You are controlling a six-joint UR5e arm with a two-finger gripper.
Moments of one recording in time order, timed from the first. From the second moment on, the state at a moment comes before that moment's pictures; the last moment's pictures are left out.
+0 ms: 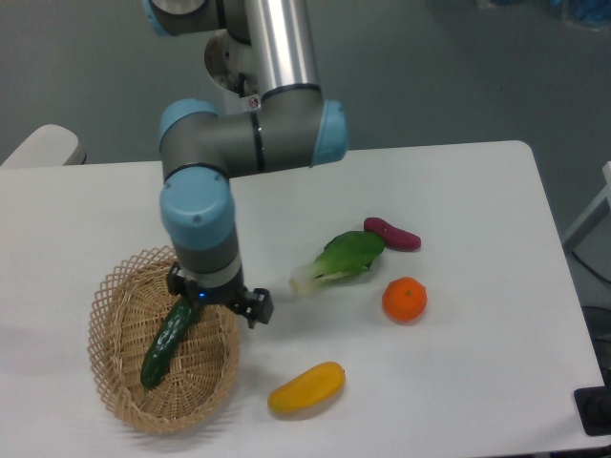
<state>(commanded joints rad) 2.12 -2.01 -1.57 -1.10 1.56 0.44</state>
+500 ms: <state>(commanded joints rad) 2.04 -2.04 -1.65 -0.99 1.56 0.45</state>
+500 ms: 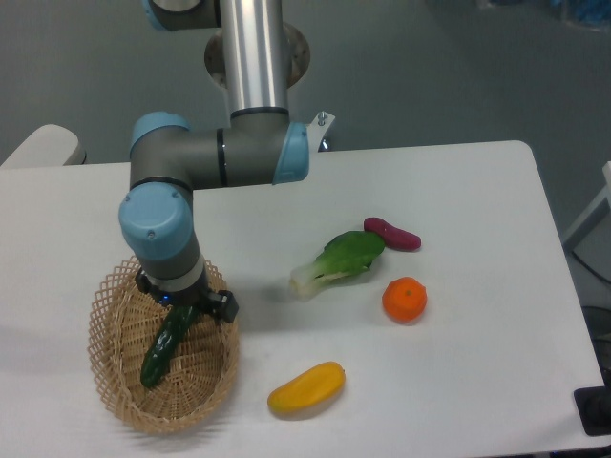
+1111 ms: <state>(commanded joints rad) 2.01 -2.10 -1.65 -0.92 1.56 0.45</state>
